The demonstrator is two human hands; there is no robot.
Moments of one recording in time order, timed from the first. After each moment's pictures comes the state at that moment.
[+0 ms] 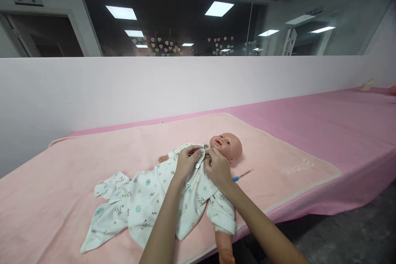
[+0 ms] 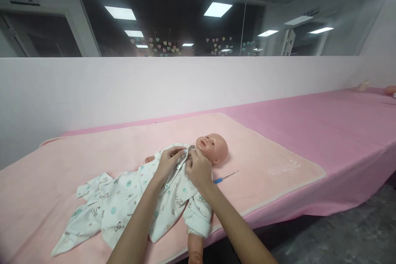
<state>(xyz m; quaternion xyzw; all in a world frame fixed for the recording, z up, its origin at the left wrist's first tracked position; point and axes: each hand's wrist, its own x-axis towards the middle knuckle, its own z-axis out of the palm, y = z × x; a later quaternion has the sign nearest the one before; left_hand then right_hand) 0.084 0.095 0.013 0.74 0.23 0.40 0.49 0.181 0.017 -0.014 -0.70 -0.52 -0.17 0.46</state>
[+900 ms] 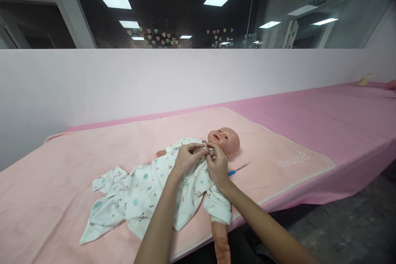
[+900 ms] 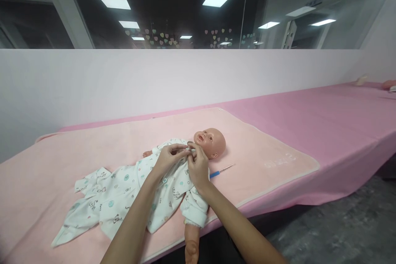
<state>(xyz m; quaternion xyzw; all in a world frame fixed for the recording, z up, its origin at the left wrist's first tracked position) 0.082 0.084 0.020 0.78 0.21 0.33 0.49 0.176 0.011 -0.024 -0.59 -0.45 -0.03 0.67</state>
